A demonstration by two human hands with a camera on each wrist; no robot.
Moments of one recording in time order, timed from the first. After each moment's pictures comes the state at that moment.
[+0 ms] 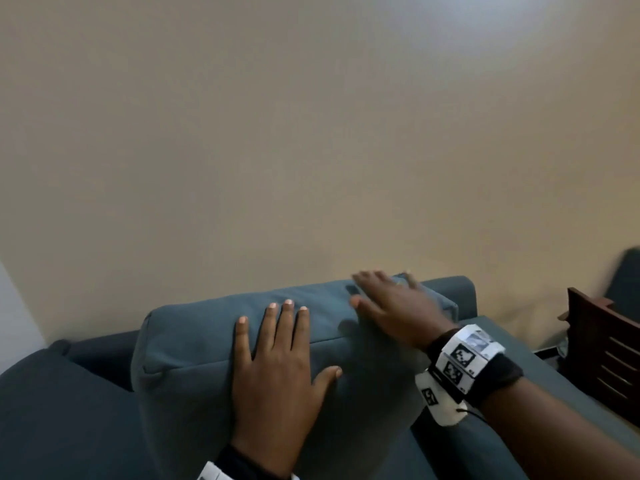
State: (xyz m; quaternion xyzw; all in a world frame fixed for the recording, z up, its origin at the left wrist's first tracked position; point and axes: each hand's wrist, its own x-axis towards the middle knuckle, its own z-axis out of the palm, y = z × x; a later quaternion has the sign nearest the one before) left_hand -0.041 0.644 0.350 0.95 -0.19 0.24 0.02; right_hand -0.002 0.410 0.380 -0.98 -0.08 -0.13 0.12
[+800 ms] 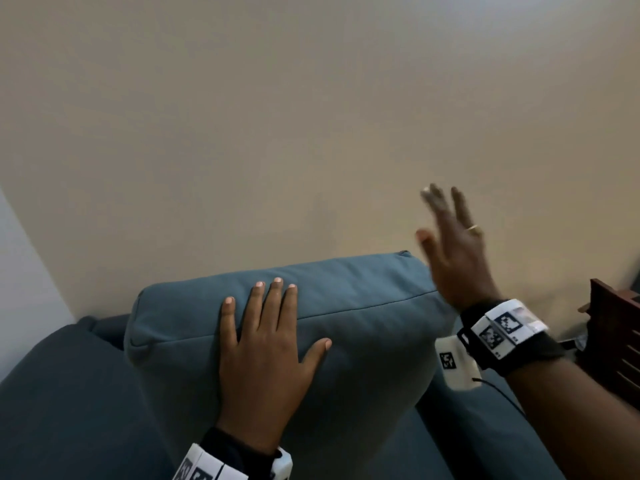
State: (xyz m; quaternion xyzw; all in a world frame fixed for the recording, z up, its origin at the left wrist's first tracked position) left_hand -0.040 0.666 0.347 0.95 -0.14 0.26 0.00; right_hand -0.003 0.369 0.402 -0.93 -0.05 -0.32 0.18
